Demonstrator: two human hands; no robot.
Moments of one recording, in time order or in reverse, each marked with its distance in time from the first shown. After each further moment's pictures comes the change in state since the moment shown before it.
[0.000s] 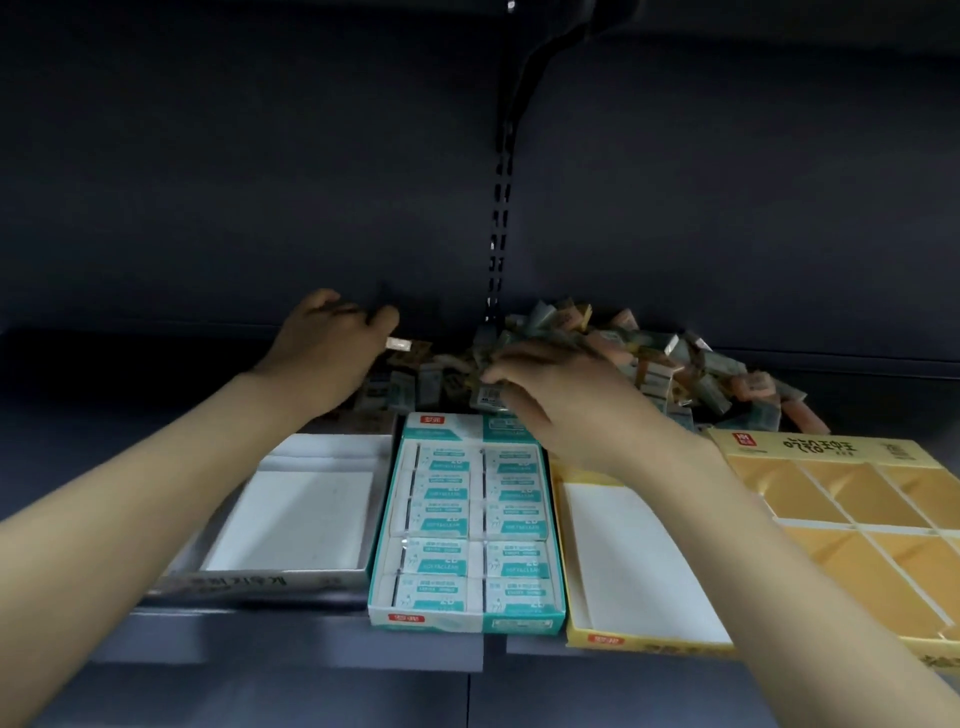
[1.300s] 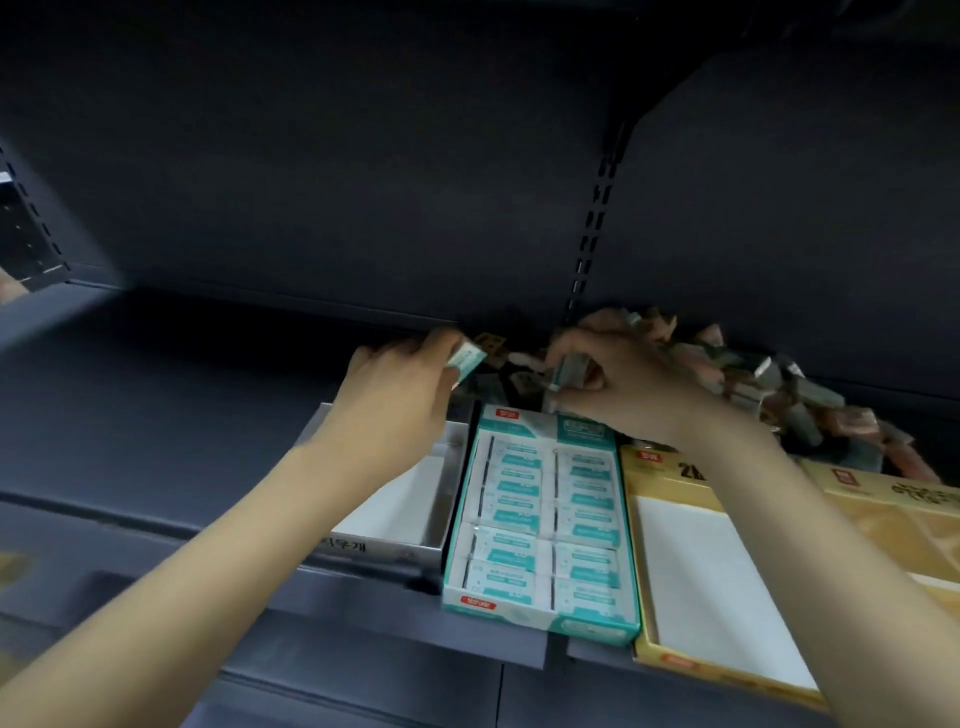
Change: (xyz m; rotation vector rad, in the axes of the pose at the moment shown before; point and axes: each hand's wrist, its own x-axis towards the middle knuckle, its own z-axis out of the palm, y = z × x) left_hand -0.058 0.034 -0.030 -0.447 0.063 -0.353; right_hand 0.037 0.004 0.009 0.332 -0.139 0.141
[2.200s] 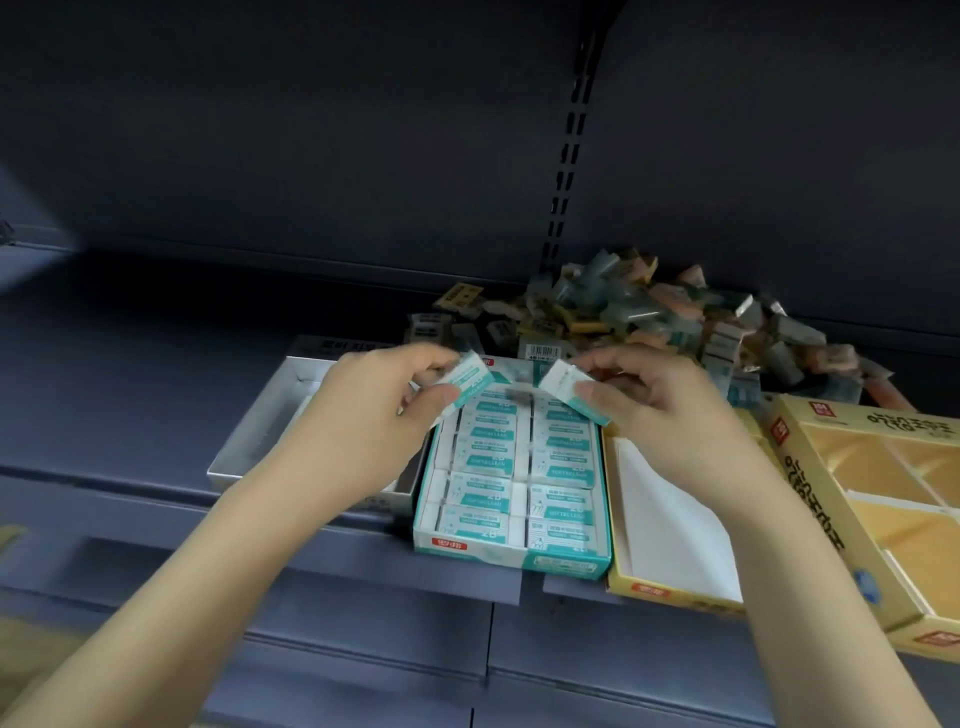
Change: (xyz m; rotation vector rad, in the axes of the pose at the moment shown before) left_hand -0.042 0.038 -0.024 -0.468 -0.259 -0.227; right_hand -0.081 -0.002 0.019 0.447 0.206 0.173
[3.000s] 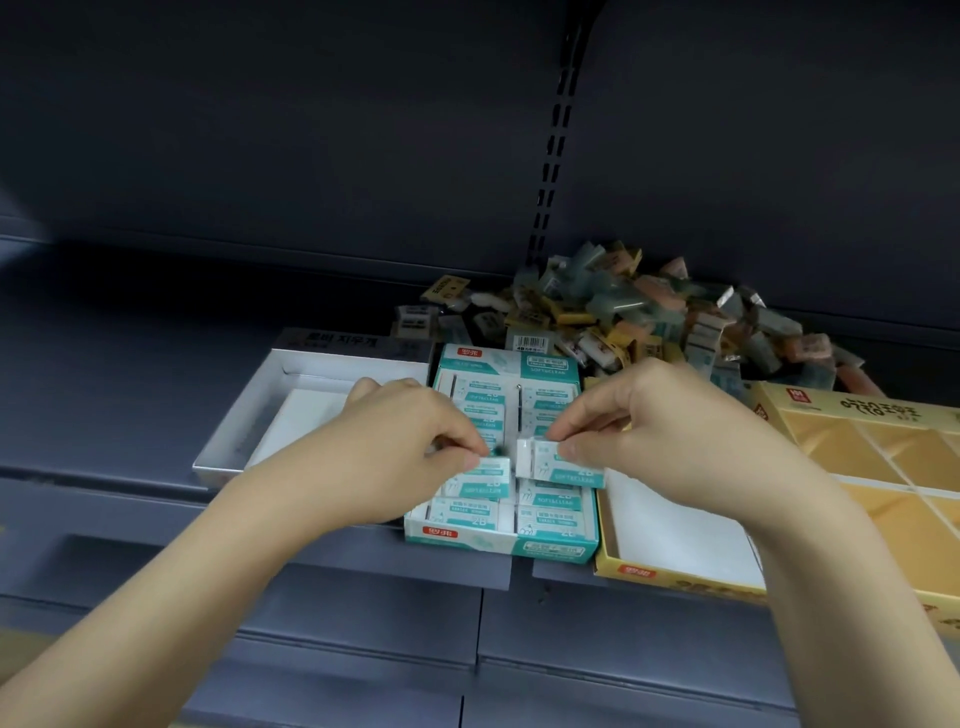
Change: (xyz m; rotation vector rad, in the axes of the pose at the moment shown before) left_hand -0.005 0.010 0.006 0.287 -0.379 0.139; right_hand -0.021 -0.039 -0.016 -0.285 -0.318 0.094
